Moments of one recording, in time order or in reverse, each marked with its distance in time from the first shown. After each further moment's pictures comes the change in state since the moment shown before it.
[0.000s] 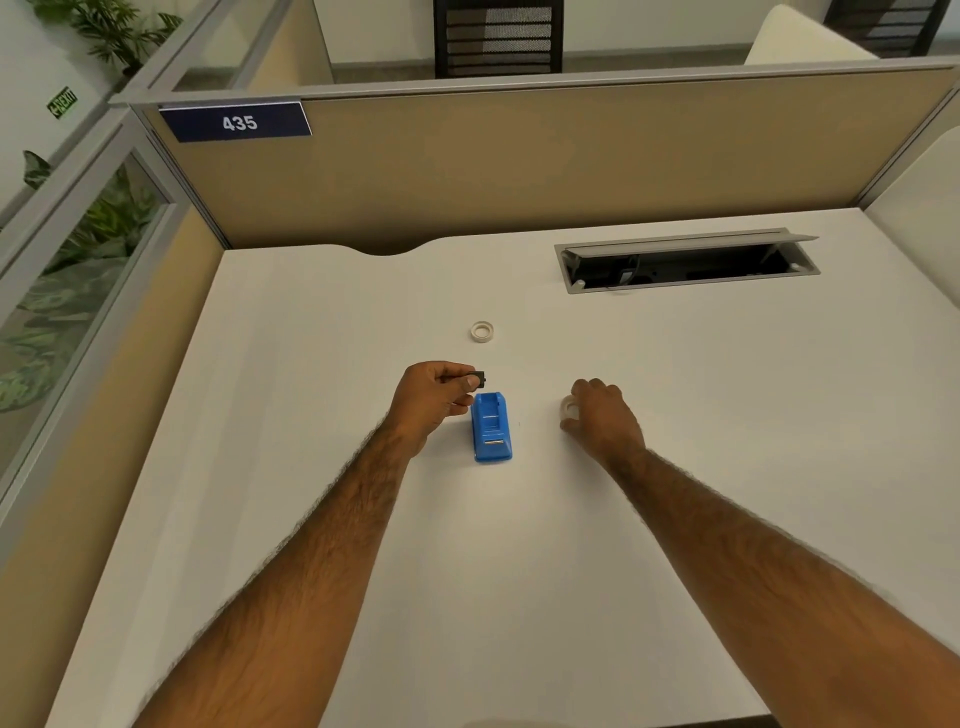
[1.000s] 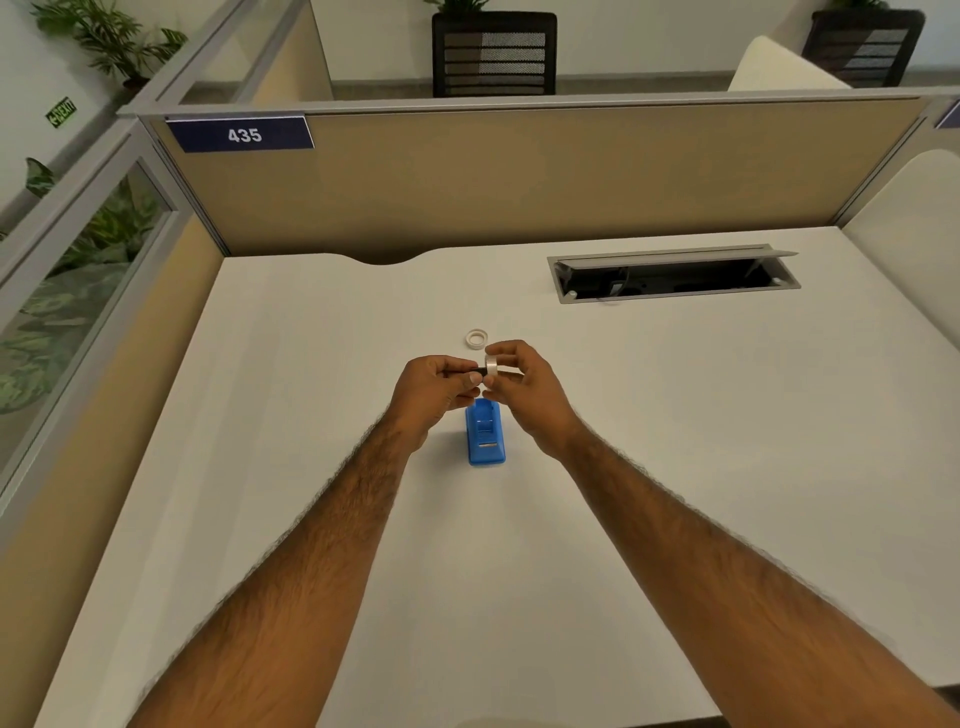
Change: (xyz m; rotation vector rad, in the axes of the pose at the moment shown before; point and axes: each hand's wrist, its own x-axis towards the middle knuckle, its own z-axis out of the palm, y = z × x) left_hand -0.009 0.018 0.007 -0.044 0.002 0.052; right_hand -0.022 -0.102 -0.042 1.141 -0.061 -0.103
